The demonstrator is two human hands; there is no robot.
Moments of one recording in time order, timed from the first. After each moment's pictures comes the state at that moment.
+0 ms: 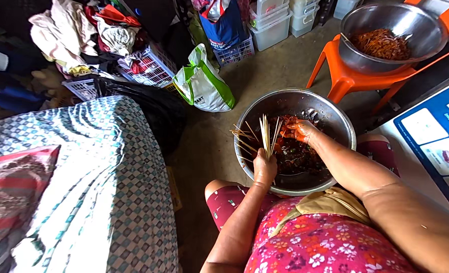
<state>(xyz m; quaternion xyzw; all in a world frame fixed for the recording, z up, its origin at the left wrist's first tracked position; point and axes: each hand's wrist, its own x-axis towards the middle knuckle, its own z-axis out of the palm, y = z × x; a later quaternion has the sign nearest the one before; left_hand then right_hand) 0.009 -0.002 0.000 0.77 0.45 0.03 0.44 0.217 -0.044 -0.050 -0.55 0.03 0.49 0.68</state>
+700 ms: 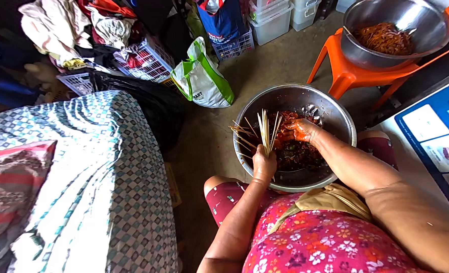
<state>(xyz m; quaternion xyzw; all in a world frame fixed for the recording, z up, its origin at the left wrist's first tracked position) 0.007 -0.003 0.000 0.77 0.45 0.05 0.45 0.209 -0.052 -0.040 -0.58 -0.04 0.55 0.60</state>
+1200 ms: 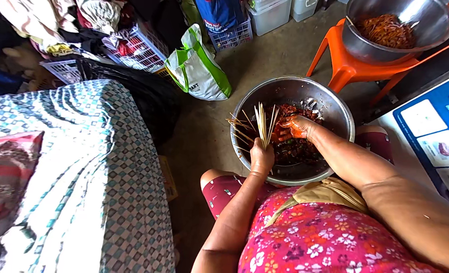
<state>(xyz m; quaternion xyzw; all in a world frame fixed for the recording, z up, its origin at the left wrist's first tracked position) 0.008 -0.003 -0.005 0.77 0.46 0.05 0.45 0.205 -0.051 -0.050 -0.58 -0.07 0.60 0.55</state>
